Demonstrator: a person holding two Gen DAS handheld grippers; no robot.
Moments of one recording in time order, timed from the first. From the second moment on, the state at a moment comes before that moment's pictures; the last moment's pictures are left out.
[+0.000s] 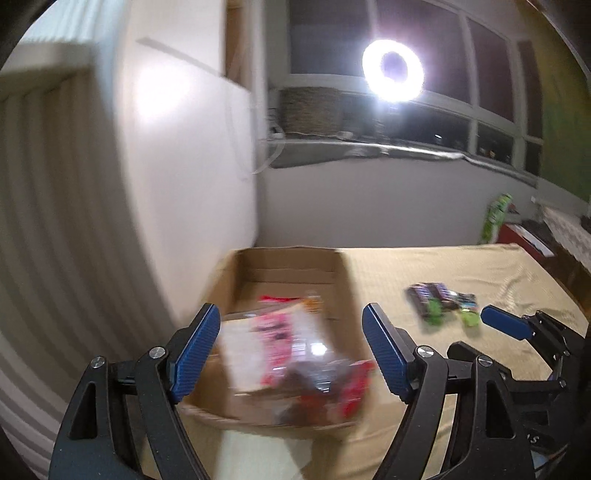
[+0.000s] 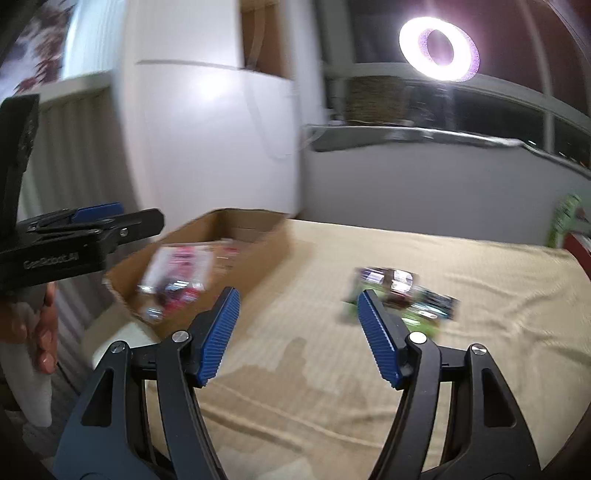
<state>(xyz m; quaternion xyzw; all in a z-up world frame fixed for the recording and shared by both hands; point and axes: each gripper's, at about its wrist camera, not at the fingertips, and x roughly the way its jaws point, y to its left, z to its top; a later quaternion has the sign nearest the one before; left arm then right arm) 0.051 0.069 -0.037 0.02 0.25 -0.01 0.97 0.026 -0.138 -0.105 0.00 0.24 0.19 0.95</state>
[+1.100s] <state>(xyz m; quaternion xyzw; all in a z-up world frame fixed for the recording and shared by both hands) 0.082 -0.055 -0.104 0.01 0.35 -0.14 0.93 0.027 -0.241 -0.118 0.01 0.30 0.08 0.95</state>
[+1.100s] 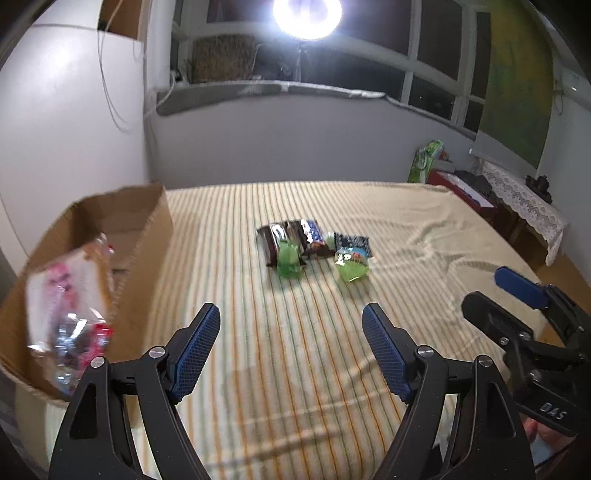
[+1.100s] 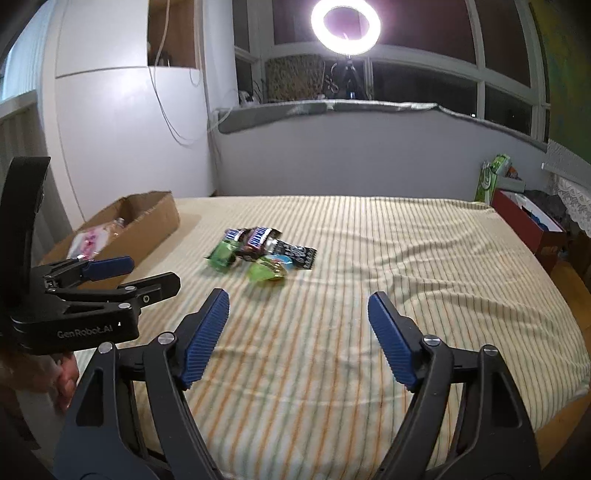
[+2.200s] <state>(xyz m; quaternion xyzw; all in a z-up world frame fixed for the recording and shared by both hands) 0.182 -0.069 -0.139 0.01 0.39 -0.17 0.90 0.168 -0.212 -0.172 0.02 0.43 0.22 0.87</state>
